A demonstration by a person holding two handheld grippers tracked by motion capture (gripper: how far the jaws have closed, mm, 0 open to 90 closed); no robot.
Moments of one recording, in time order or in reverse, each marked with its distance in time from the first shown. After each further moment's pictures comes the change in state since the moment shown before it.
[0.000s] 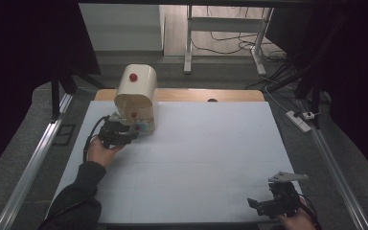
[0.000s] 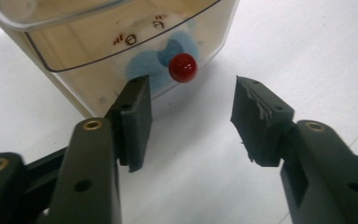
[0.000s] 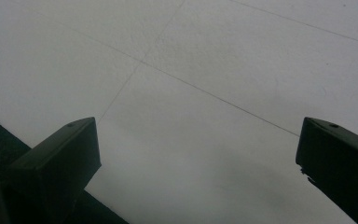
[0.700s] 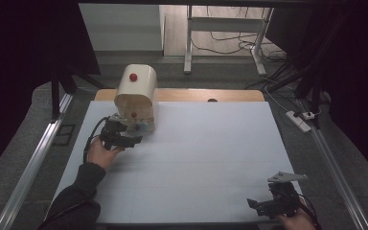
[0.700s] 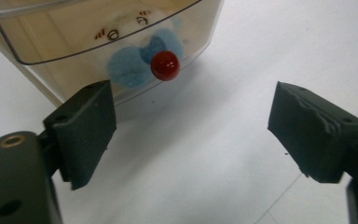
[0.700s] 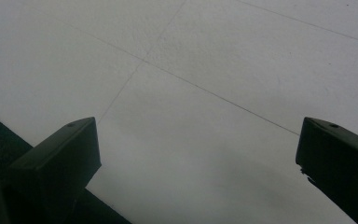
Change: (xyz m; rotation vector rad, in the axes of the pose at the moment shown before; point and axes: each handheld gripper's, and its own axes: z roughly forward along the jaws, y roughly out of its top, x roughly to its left) left arm -0.004 0.000 -0.001 0.000 -0.053 -0.045; right arm 0.001 0.000 0.000 0.004 0.004 -0.005
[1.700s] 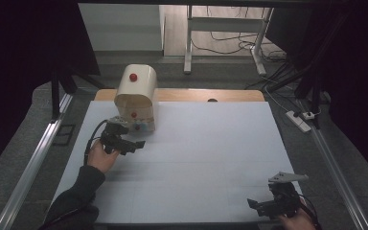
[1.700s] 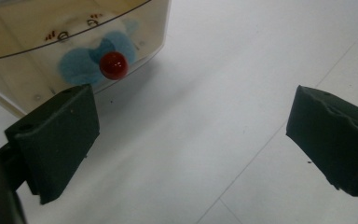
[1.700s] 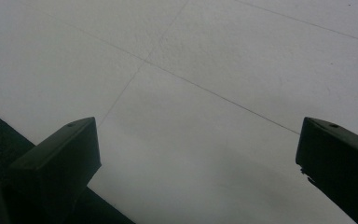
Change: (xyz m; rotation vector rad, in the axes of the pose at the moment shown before) left arm -0.014 -0.002 -0.010 -0.011 -0.101 0.009; right arm -0.001 -0.001 -0.001 -0.005 0.011 0.004
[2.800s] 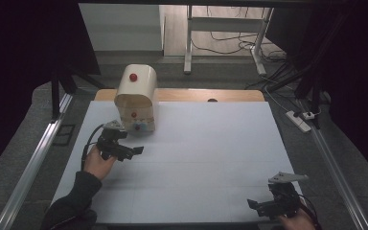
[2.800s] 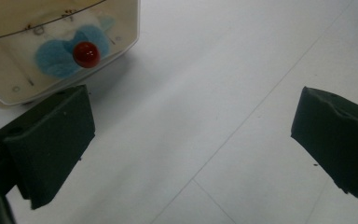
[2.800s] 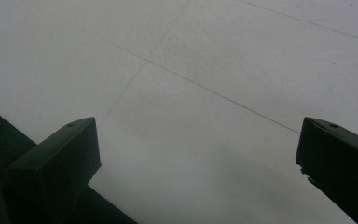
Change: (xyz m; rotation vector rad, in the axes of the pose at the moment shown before) left arm -0.013 -0.011 -0.015 -0.020 -0.048 0.020; right arm 0.001 0.000 0.000 0.003 0.001 -0.002
